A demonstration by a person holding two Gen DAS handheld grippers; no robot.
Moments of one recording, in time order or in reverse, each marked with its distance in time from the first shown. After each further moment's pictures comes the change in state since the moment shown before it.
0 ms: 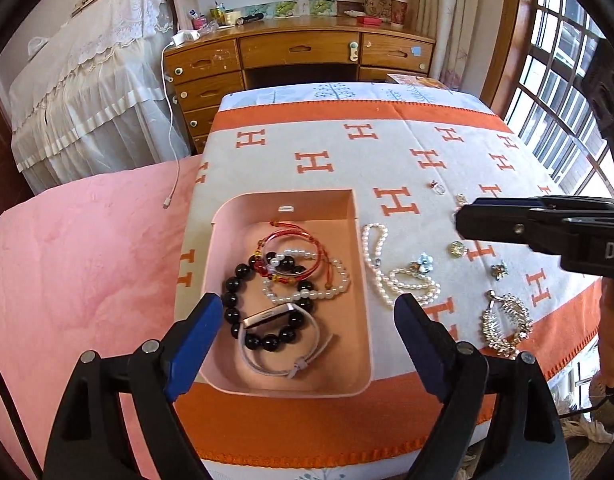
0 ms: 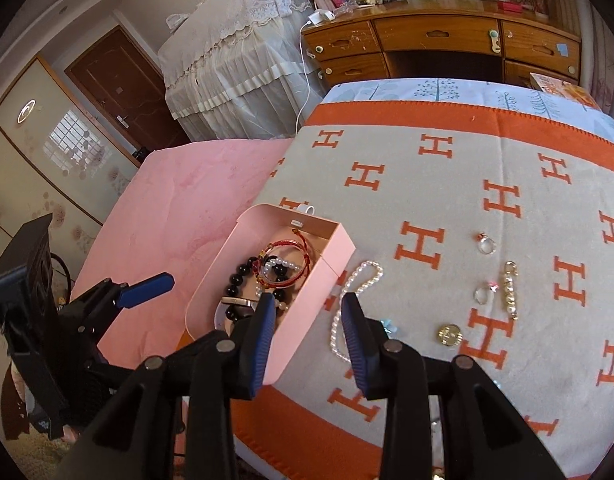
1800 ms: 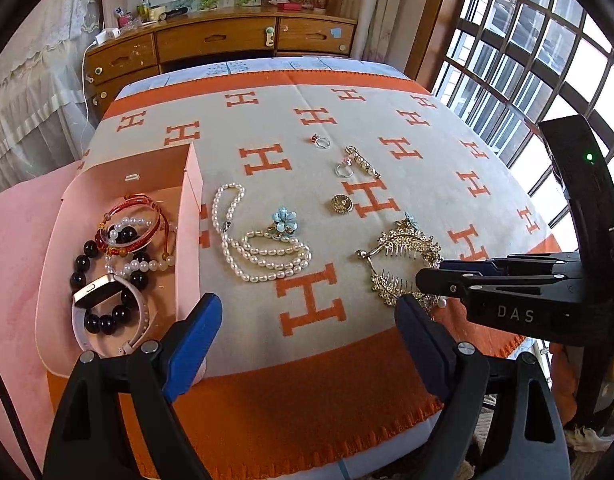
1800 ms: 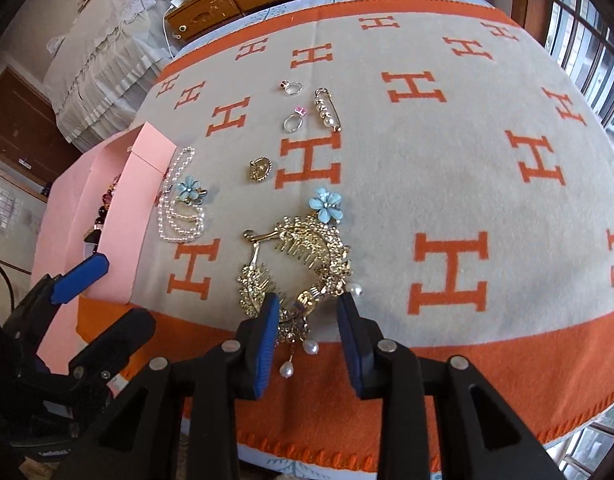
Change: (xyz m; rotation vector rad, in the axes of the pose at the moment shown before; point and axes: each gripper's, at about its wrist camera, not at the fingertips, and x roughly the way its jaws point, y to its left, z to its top) left arm 0.040 -0.084 -0.033 0.090 0.022 -0.239; right arm 0.011 -0.083 -0.106 0.287 0.118 -0.330
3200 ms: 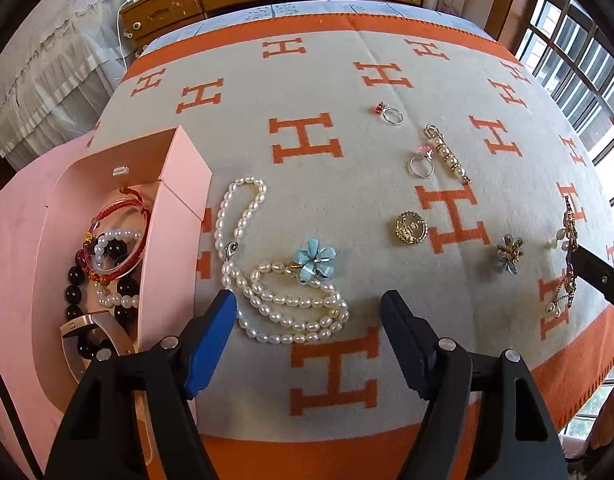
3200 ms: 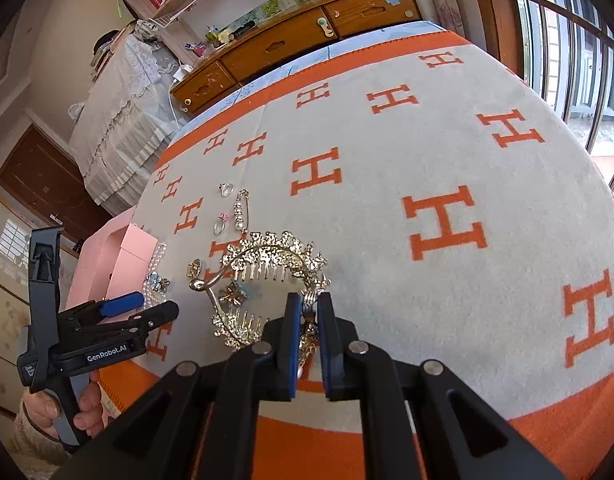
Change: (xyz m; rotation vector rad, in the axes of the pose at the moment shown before) left arm 0.079 -0.006 0.047 -0.106 0.215 0.250; right arm -0.027 -0.109 0.016 0.108 -0.202 0.196
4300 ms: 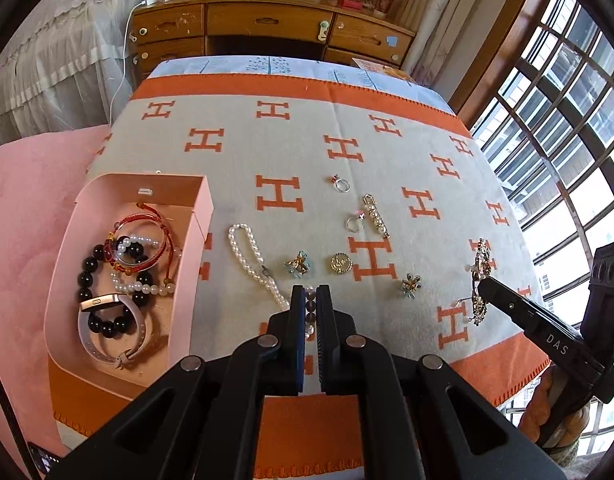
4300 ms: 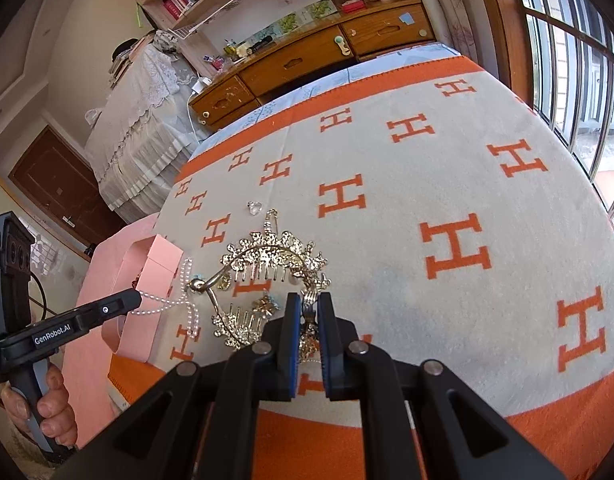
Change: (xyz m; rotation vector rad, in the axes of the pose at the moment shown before) left arm -0.087 0.022 -0.009 -0.125 -0.142 -0.211; right arm -0.023 0.025 0.001 -0.047 -0.067 0.041
